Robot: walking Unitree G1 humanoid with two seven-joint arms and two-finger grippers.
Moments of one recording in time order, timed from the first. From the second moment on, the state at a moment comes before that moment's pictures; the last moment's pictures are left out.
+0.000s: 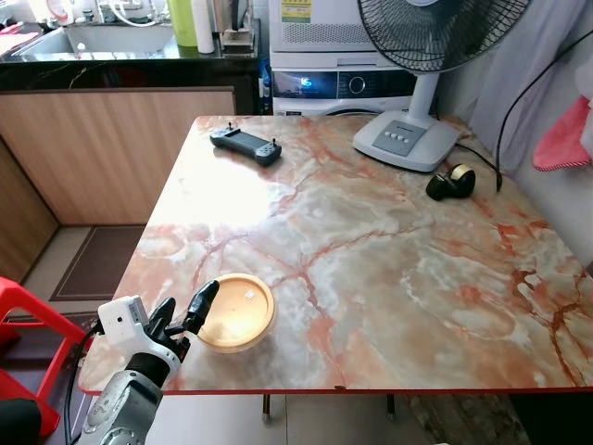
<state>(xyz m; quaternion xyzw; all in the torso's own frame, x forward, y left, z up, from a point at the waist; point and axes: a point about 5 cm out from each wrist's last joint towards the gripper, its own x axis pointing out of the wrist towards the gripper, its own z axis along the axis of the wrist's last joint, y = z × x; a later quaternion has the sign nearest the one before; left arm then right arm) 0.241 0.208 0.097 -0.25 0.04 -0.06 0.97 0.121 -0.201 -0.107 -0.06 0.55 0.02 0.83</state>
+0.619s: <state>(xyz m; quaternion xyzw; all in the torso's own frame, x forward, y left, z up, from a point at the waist) 0.256 0.203 0.073 -0.28 0.06 -0.09 0.95 0.122 -0.202 -0.106 -0.07 0.55 0.03 0.83</state>
